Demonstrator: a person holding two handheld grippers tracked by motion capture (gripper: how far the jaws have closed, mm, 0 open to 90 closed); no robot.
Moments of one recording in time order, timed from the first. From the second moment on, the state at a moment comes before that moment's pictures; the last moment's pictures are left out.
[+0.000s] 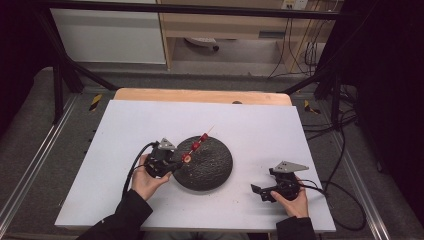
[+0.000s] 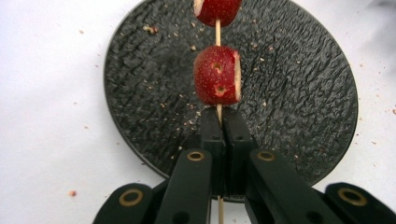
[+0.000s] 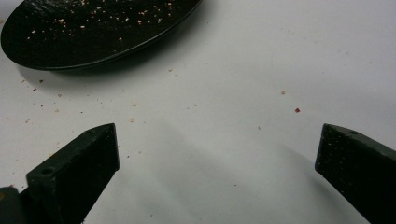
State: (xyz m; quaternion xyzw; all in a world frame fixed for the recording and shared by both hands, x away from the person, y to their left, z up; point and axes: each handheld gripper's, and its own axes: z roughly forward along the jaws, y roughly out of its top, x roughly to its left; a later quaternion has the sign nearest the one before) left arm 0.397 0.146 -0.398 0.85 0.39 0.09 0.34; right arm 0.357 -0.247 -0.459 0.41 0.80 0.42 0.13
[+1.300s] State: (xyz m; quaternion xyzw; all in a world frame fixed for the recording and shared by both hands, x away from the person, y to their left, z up) left arm 0.396 0.127 -0.415 0.88 0.37 0.09 0.29; right arm 0.356 -0.250 -0.460 0.41 0.80 0.42 0.13
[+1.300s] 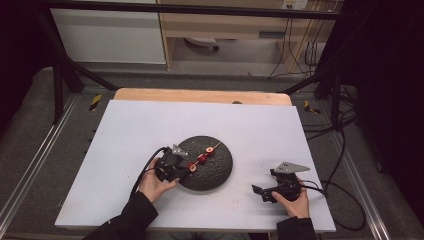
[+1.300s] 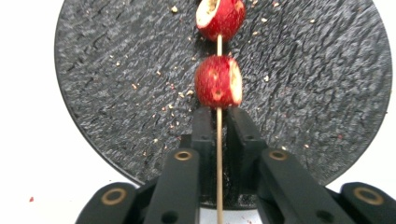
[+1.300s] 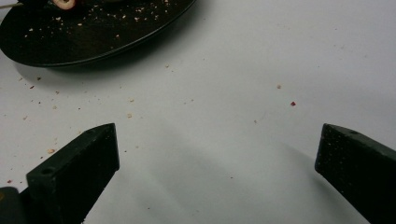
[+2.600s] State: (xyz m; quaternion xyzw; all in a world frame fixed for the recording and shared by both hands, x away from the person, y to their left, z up) left arm 0.353 0.275 -0.442 0.82 0.40 0.15 0.39; right arm 0.356 -0.250 -0.461 0.41 0.80 0.41 0.13
